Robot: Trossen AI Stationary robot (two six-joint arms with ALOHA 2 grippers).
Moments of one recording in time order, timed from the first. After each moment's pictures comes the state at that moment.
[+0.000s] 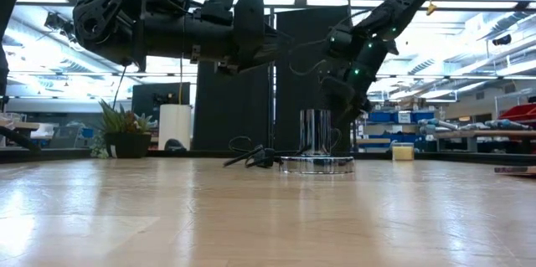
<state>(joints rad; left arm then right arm) -0.06 1.80 0.64 1.26 -0.45 -0.01 -0.64 1.70 1.09 -0.42 -0.09 -0.01</state>
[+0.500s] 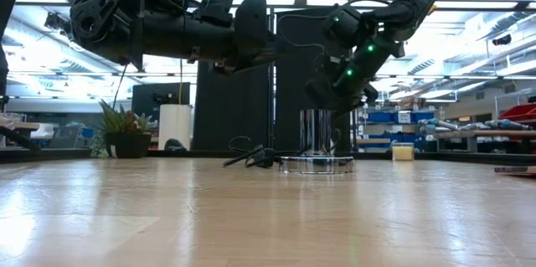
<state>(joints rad) -0.08 1.80 0.64 1.25 -0.54 0.03 -0.41 1.65 0.89 0.00 0.48 0.23</state>
